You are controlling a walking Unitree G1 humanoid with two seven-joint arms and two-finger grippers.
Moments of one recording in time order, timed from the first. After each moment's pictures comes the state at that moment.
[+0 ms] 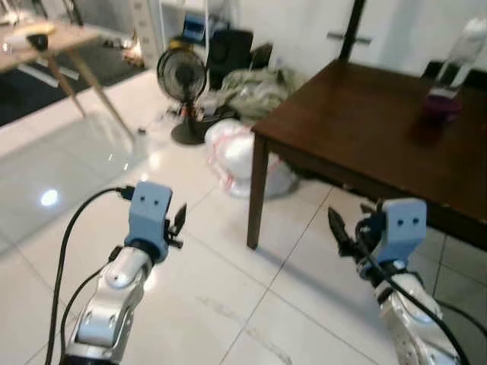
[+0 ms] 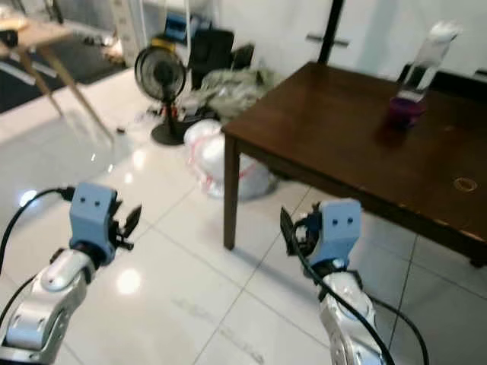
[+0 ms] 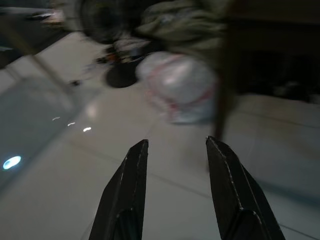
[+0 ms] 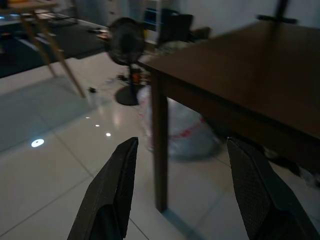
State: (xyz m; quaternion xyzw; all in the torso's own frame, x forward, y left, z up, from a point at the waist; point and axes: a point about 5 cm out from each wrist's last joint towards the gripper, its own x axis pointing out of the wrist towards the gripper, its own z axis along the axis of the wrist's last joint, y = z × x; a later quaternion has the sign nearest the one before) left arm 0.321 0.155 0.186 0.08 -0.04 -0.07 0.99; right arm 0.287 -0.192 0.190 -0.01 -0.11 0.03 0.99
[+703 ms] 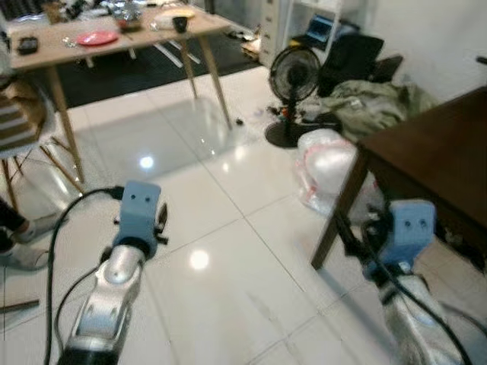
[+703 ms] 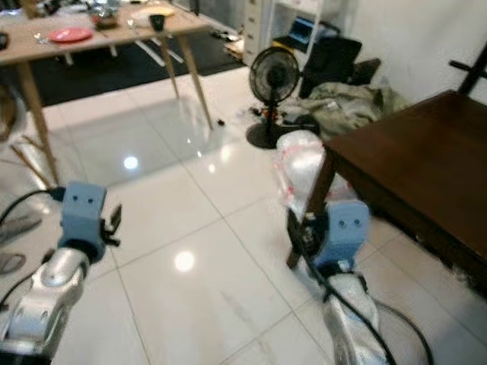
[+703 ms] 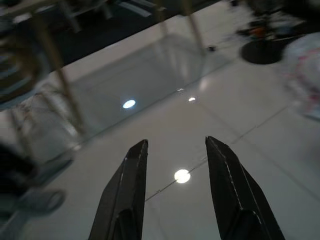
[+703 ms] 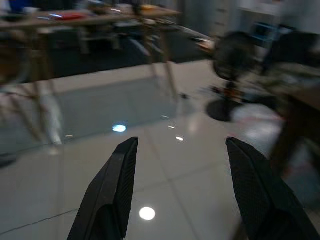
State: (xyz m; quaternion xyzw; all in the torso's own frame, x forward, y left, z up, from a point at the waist) left arm 0.331 0.179 0.187 0.10 -0.03 0.03 0.99; right arm 0.289 -0.188 0.195 0.00 -0.13 0.04 0.99
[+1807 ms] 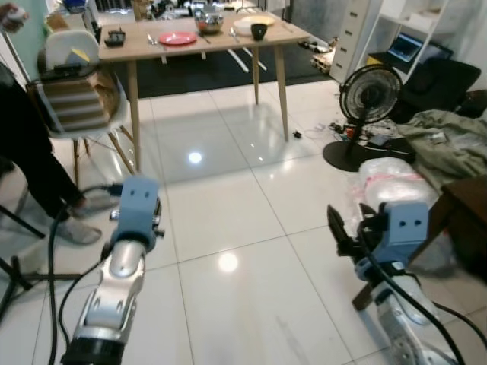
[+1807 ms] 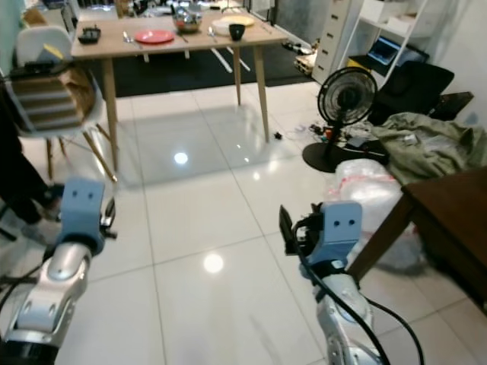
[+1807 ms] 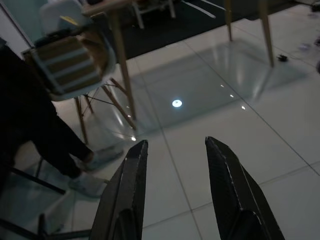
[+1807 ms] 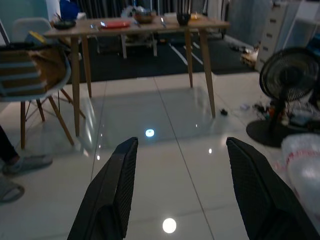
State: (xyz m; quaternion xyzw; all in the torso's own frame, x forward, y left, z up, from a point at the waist) left arm 0.337 0.174 0.187 0.12 -0.05 0.07 0.99; right arm 0.288 -0.188 0.194 0.01 -0.13 0.04 0.99
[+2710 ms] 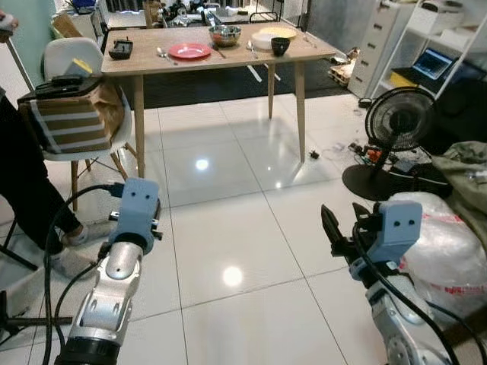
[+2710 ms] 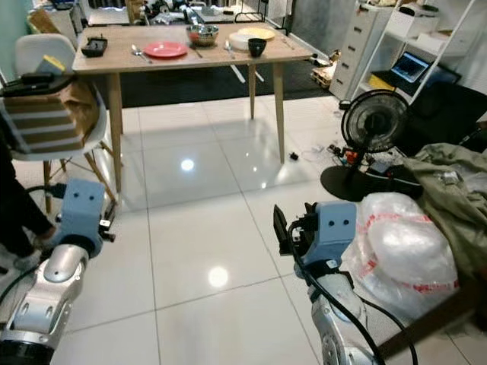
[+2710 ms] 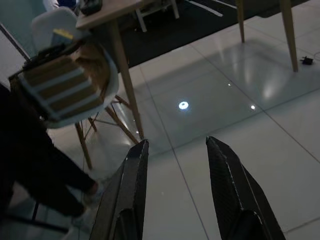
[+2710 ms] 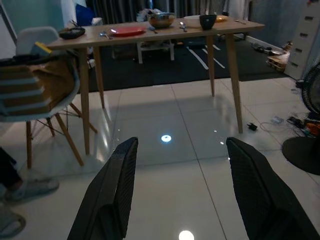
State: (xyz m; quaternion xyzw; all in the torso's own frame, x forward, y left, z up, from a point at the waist) left arm 0.339 0.178 0.185 0.14 -0.05 0.05 0.99; right arm 0.290 -0.179 0.191 0.02 -0.13 0.05 0.99
